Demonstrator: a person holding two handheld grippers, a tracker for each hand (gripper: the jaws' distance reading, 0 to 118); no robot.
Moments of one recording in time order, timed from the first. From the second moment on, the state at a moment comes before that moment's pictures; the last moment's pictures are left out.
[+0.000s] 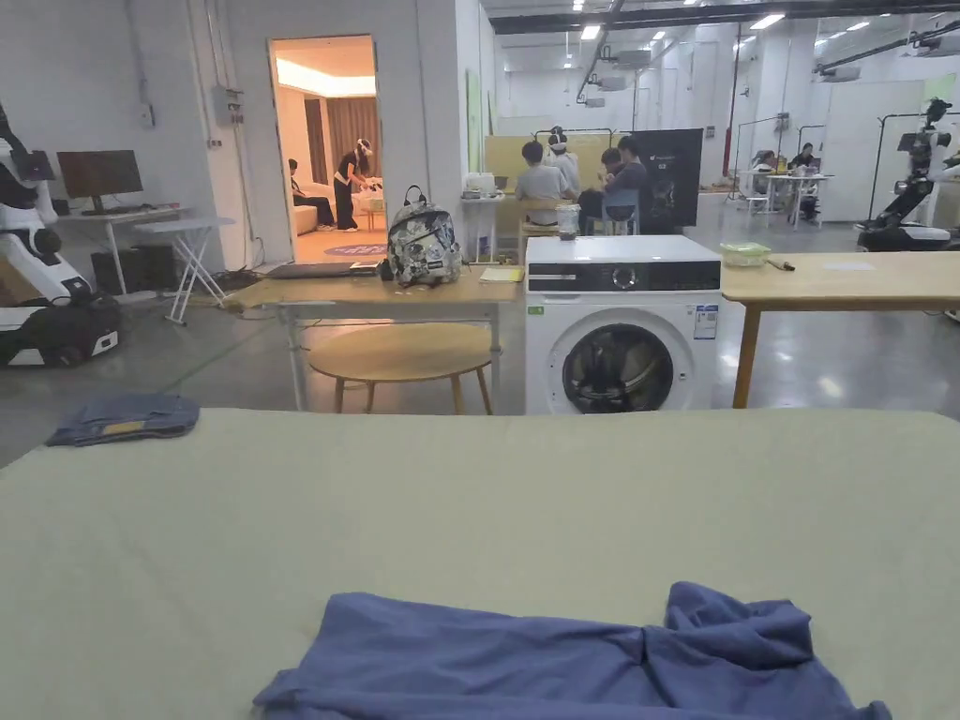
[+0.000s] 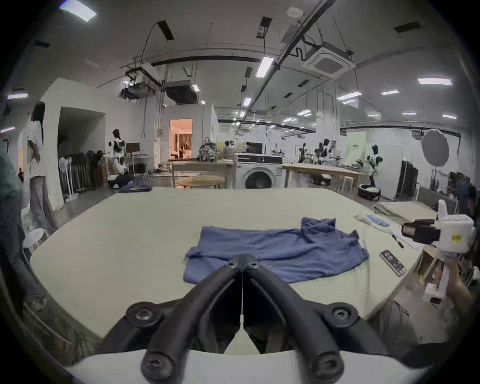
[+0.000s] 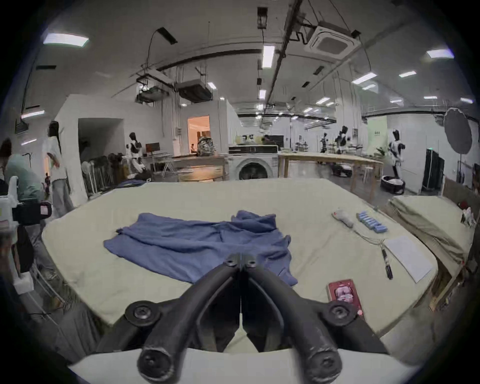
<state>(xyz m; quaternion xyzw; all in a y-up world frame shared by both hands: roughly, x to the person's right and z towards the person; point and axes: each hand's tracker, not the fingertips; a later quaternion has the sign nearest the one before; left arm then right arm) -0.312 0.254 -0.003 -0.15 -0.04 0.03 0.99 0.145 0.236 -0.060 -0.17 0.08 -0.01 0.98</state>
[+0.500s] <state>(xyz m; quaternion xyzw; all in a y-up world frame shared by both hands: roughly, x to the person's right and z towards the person) -0.408 0.140 -0.231 -0.37 0.01 0.13 0.92 0.166 0.208 -0.082 -0.23 0.08 -0.04 0.97</state>
